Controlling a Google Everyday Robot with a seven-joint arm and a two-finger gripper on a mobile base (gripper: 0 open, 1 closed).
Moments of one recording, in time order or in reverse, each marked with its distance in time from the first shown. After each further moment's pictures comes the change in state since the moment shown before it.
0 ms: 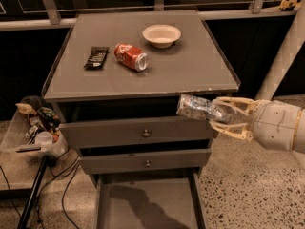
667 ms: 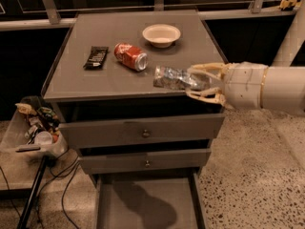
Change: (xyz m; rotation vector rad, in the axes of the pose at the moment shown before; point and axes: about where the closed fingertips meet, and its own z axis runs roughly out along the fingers) arm -0.038 -0.060 0.055 -0.024 -0.040 -0.049
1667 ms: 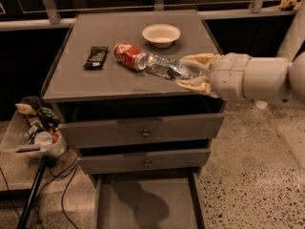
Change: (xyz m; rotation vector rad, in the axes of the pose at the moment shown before) arm -0.003 -0.023 0.032 0.035 0.024 0.145
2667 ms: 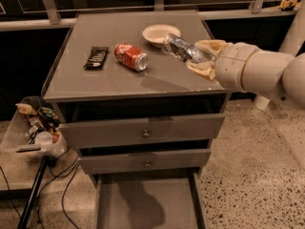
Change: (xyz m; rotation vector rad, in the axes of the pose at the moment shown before) arm 0.018 -0.050 -0.013 0.247 0.147 0.065
